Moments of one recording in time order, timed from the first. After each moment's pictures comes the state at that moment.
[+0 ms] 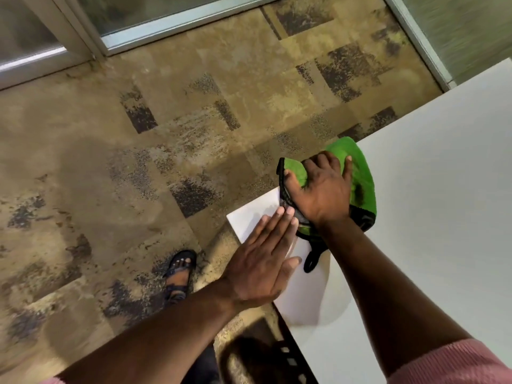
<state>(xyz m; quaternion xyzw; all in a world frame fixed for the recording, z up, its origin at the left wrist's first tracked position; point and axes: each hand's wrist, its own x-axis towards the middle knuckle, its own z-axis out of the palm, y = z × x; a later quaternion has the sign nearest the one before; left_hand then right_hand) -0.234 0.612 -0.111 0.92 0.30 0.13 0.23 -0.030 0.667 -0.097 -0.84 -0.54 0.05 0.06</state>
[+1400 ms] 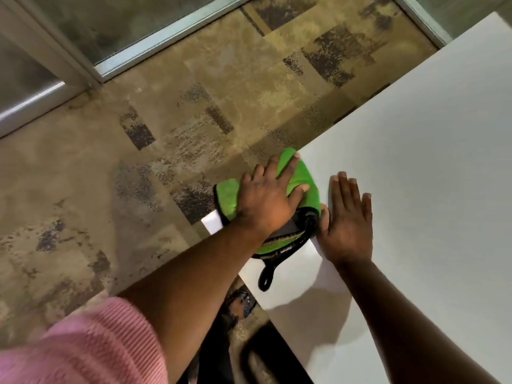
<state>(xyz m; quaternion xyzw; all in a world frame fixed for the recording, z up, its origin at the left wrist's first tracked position) -0.118 0.685 -0.099 0.91 0.41 0.00 0.11 0.017 0.541 -0.106 -0.86 -0.49 0.10 0.07</state>
